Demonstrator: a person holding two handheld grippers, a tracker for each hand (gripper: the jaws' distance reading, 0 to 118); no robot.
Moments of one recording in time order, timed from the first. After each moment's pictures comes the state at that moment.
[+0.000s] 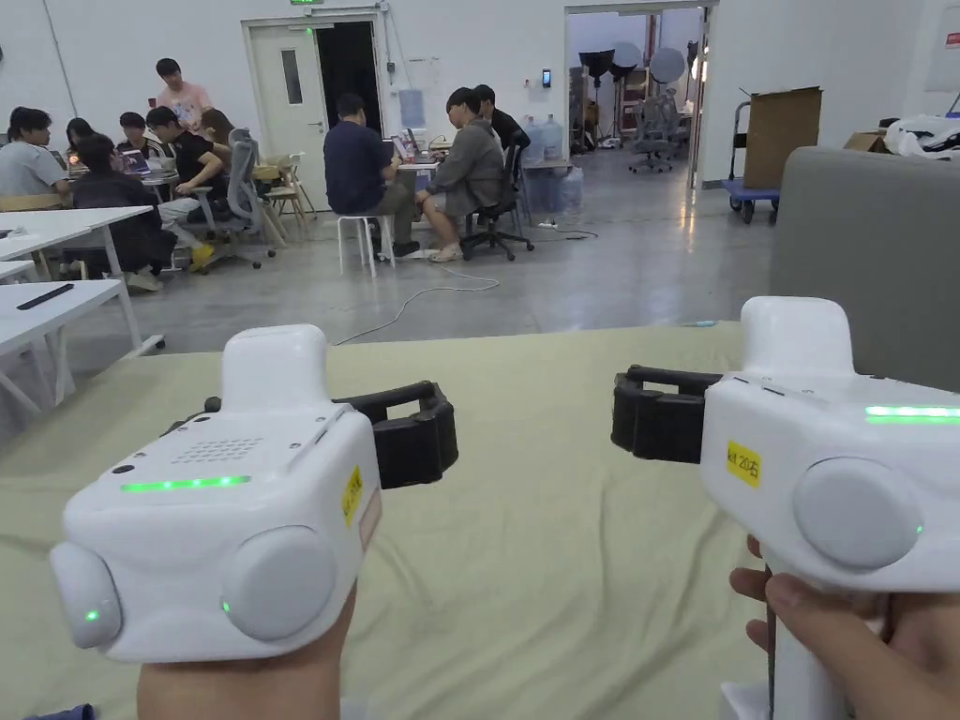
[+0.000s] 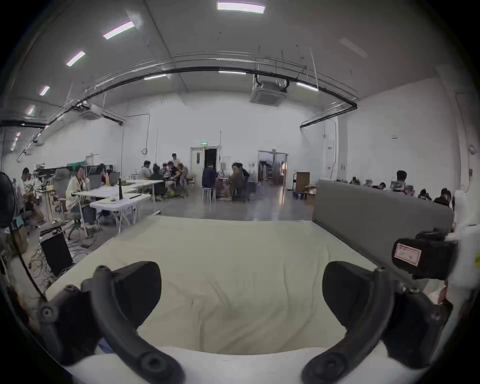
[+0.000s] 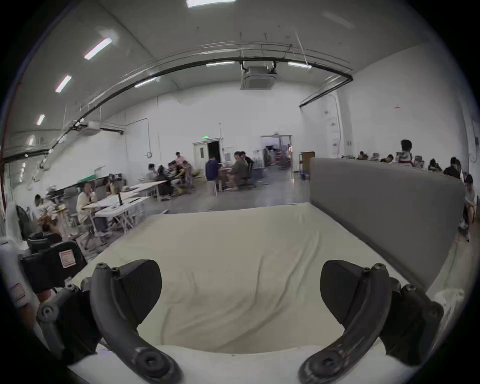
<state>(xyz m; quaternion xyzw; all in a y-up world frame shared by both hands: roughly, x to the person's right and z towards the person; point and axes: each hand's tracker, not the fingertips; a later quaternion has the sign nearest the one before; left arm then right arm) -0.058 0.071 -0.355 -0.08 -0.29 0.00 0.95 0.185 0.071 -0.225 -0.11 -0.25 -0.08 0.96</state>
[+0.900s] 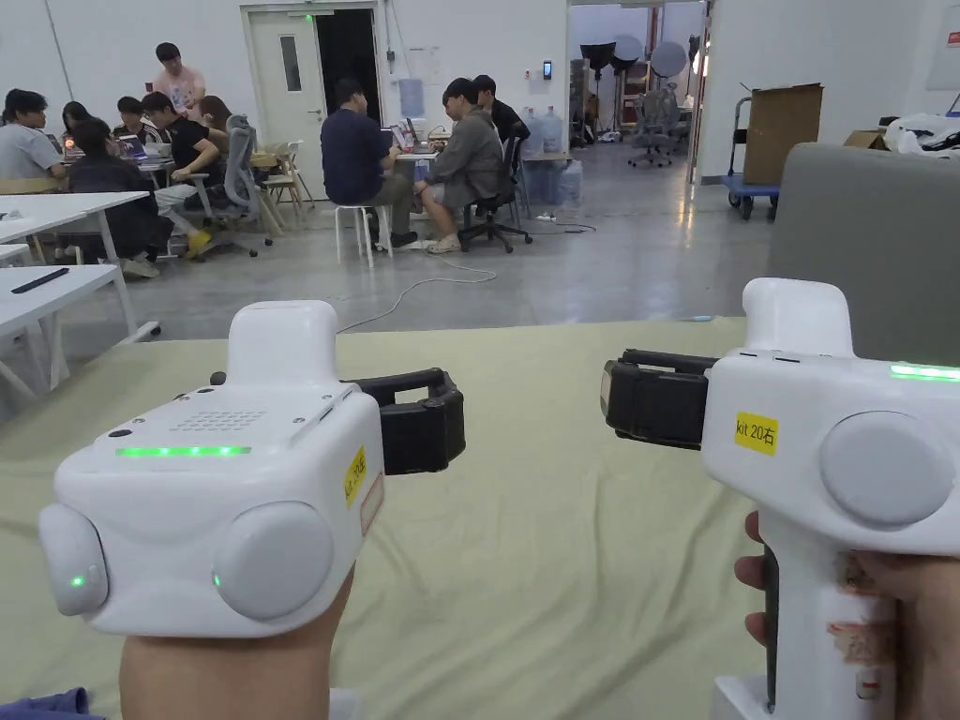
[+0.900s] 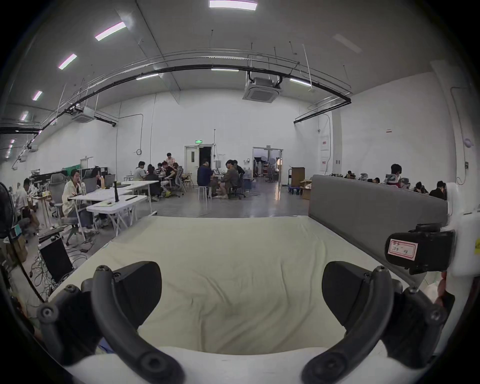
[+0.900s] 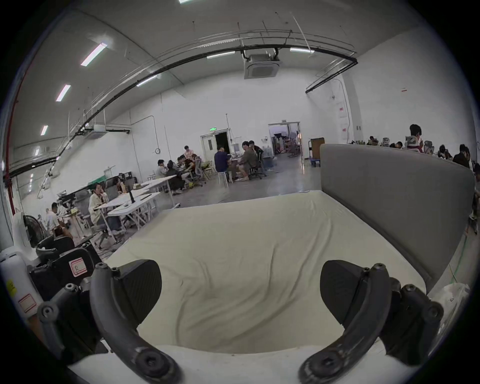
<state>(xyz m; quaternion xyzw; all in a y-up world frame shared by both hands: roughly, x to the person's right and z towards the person) -0.051 0.070 -0.349 -0.09 -0.30 -0.01 0.95 0.184 0.075 -0.221 -0.14 -0.22 -0.11 0.96</state>
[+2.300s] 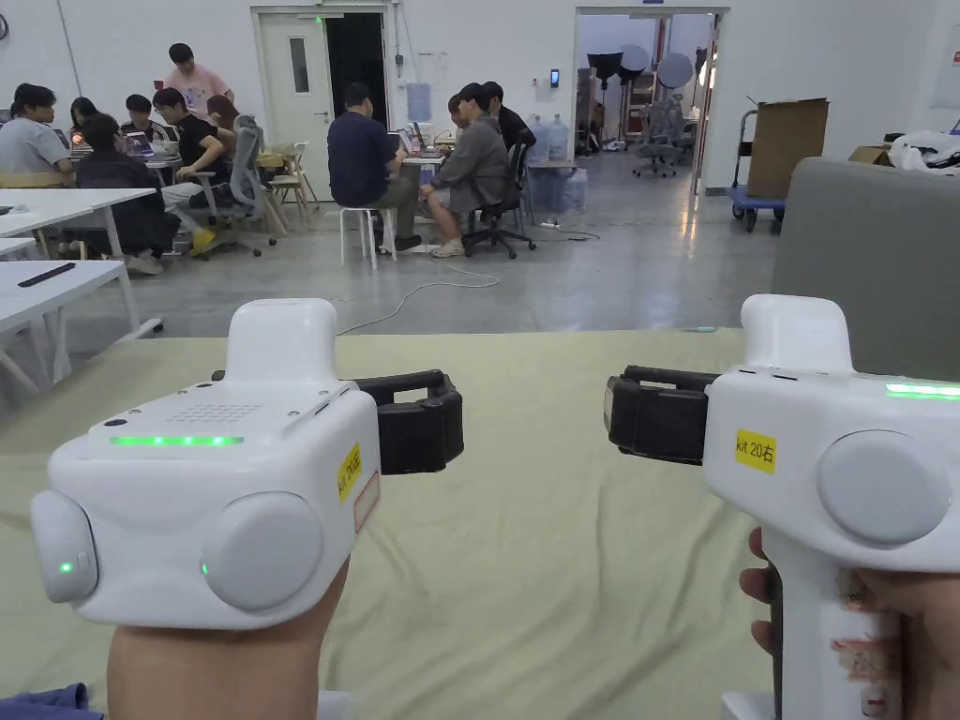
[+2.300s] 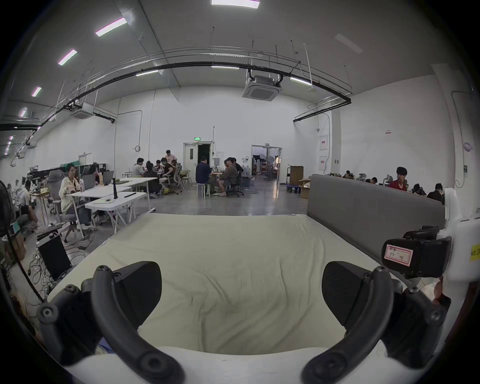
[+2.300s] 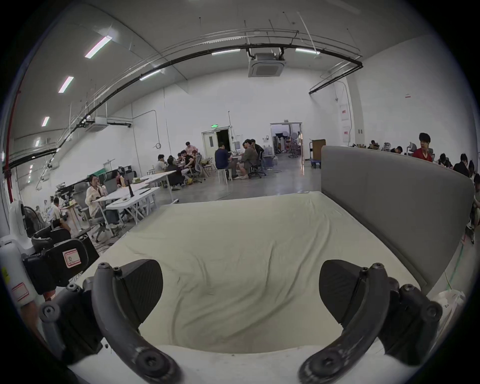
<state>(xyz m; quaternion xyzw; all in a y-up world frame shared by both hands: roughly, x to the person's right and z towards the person) -0.063 0.074 -0.355 -0.10 -0.31 -0.01 0.95 0.174 0.076 -0.224 -0.15 -0.22 -0.09 0.96</state>
